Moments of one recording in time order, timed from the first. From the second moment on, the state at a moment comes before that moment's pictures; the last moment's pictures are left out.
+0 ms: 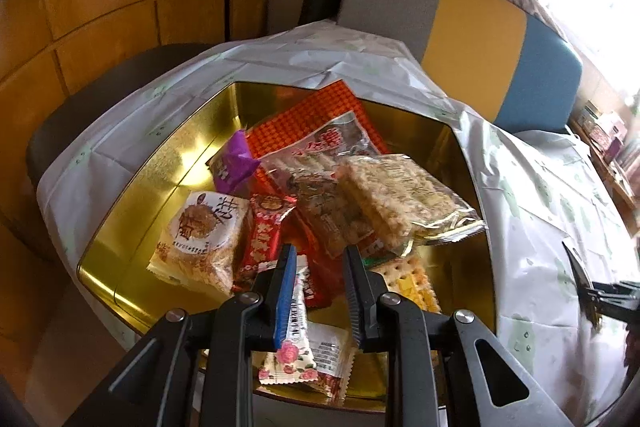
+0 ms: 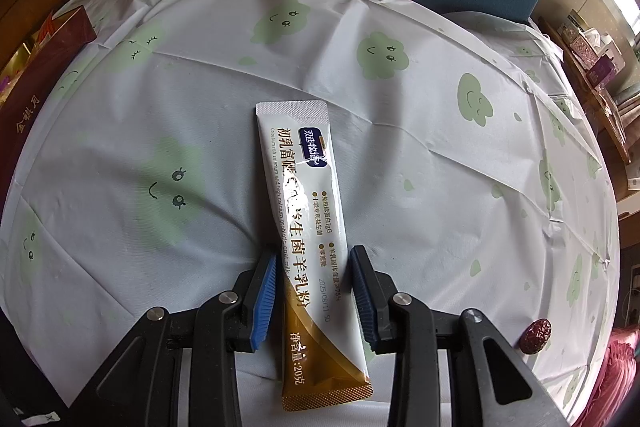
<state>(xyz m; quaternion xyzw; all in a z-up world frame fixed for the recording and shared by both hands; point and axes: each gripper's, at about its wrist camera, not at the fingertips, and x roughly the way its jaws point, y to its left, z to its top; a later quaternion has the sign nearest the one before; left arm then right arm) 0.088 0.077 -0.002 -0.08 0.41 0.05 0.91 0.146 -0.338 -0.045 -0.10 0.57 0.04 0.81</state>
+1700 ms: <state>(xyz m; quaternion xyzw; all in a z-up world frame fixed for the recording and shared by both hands) 0.043 0.044 0.003 -0.07 0.41 -0.07 0.91 0.186 -0.313 -0.024 0.03 0.59 0.05 0.80</state>
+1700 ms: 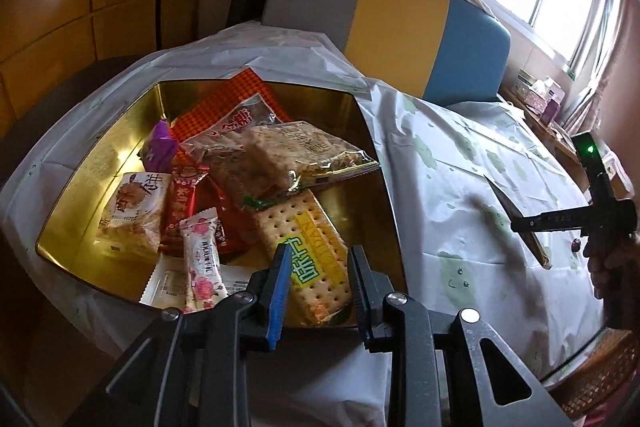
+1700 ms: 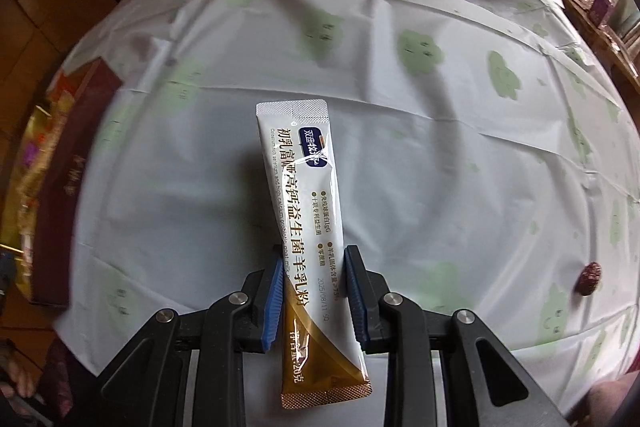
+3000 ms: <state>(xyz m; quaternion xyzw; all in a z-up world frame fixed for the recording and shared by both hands) 0.043 0.155 0.023 -0.15 0.36 0.10 0.91 0.189 -0.037 0.047 0.10 0.54 0.30 0.78</state>
